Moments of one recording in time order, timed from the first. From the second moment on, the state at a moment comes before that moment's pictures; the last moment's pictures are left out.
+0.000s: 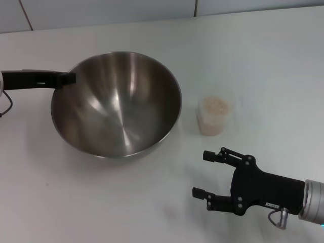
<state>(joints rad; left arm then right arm) -0.64 -2.06 0.87 0.83 2.22 1.20 -2.15 0.29 2.08 -0.79 -0.19 -1.74 -1.58 0.57</state>
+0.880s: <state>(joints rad) -0.59 -2.06 0.85 0.85 2.07 1.27 -1.93 0.29 2.08 -0.79 -0.19 -1.74 -1.58 0.57</state>
